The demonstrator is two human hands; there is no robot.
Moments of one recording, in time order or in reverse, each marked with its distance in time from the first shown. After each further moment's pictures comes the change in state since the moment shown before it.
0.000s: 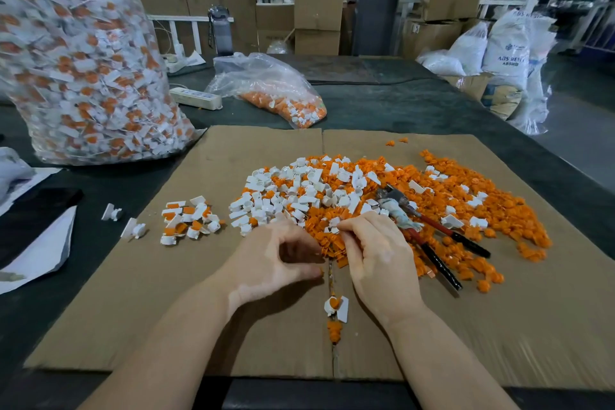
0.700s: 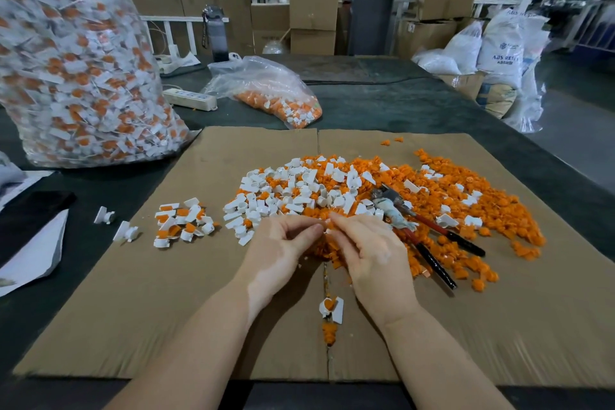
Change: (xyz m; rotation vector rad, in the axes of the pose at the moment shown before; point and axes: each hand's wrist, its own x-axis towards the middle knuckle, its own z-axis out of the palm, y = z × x) left_hand 0.012 0.019 0.022 -0.422 0.244 -0.151; right_hand 0.001 -0.003 -0.002 0.056 0.016 -0.013
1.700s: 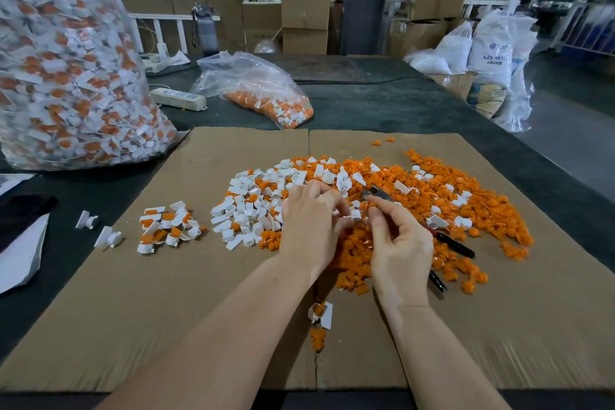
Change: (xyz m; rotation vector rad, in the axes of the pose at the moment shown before) left_hand 0.044 0.007 0.051 0.643 0.143 0.261; right_hand 0.008 0.014 -0.007 0.374 0.260 0.536
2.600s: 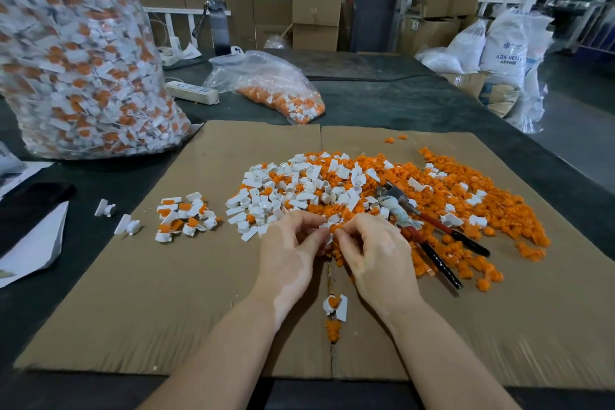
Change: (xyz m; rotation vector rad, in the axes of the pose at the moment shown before) left_hand -0.049 -0.019 -0.027 -0.672 0.038 -0.381; right_hand -0.015 -0.003 0.010 -0.420 -0.310 -0.372
